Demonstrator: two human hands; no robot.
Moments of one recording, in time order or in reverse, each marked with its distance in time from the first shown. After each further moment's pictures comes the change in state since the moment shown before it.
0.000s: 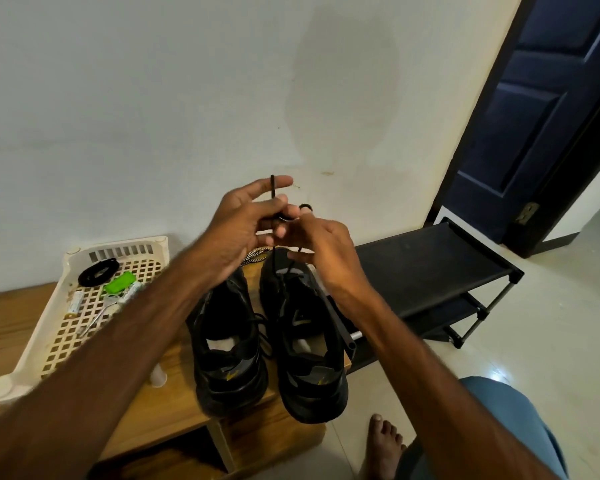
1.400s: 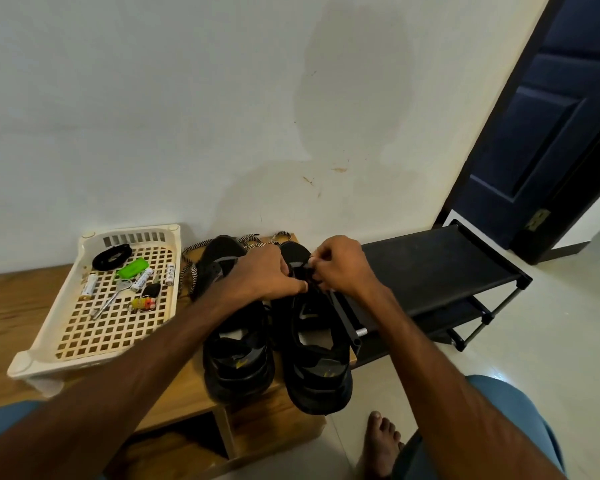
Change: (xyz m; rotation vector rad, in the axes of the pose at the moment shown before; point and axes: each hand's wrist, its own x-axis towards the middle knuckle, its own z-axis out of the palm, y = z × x) left_hand -0.002 -0.071 -0.002 1.125 -0.028 -0.281; right_hand 0.030 0.044 -0.020 -0.747 -0.061 0.209
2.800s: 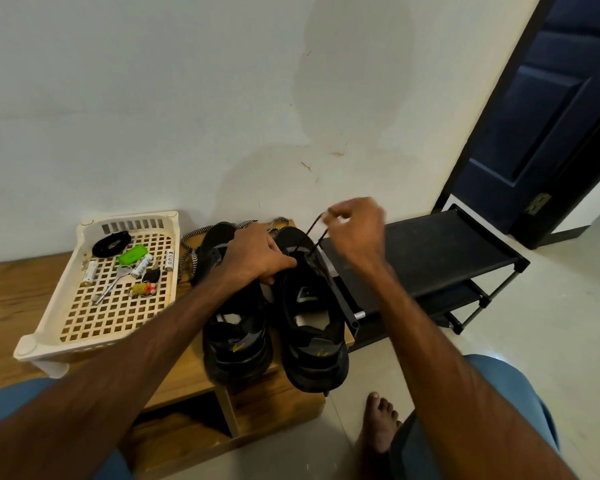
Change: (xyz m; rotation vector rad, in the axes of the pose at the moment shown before) left_hand 0.005 -0.010 0.006 -0.236 0.122 -0.084; right_hand -0.005 -0.007 -0.018 0.082 0.420 -0.087
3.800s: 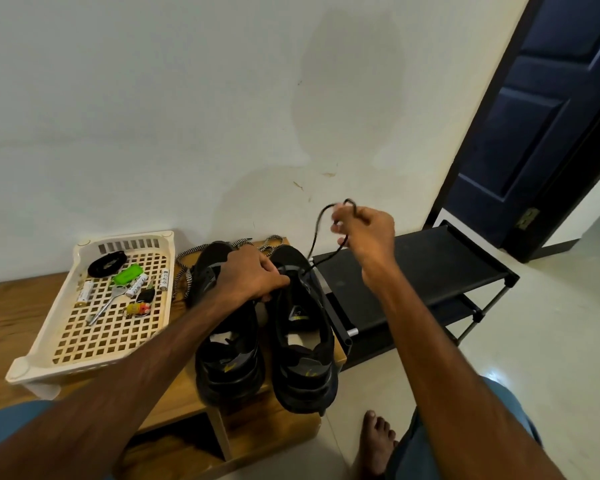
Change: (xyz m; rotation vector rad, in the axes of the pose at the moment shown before) left_hand -0.004 0.002 0.002 -0.001 0.020 -0.017; right_hand 0.016 0.005 -0.025 0.618 0.020 0.262
